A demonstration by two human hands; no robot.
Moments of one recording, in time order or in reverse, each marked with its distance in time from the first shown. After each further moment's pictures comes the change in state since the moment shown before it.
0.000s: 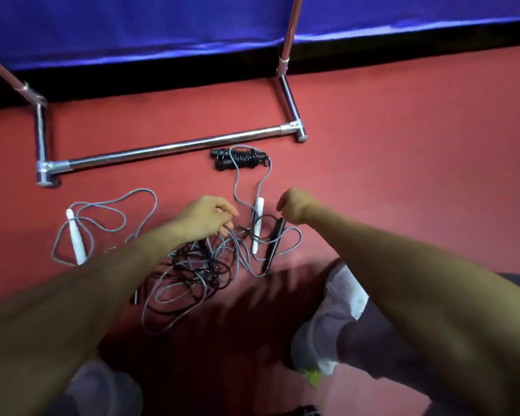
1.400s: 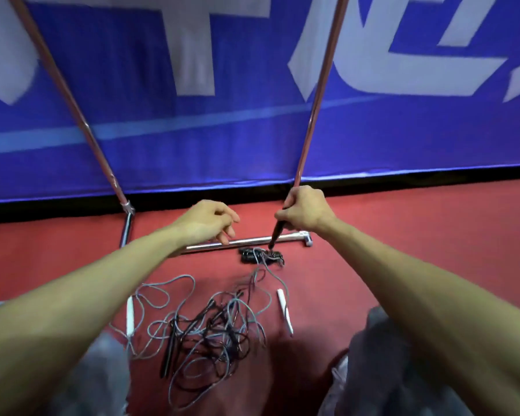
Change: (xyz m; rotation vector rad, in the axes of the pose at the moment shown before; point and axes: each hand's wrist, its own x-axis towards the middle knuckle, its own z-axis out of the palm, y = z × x) left_hand -0.141 0.114 -0.114 -0.037 0.312 0.262; right_hand -0.146 -0.092 -0.152 0.237 0.565 -0.311
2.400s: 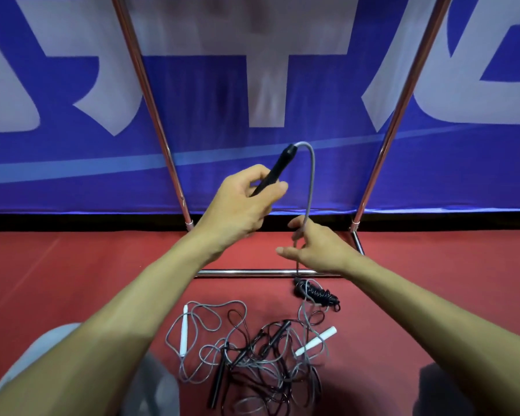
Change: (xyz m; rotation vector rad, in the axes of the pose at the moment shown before) left_hand -0.057 0.052 -0.073 -0.380 0.307 0.341; right_hand -0.003 -0.085 0.037 0.024 -0.265 -0.288
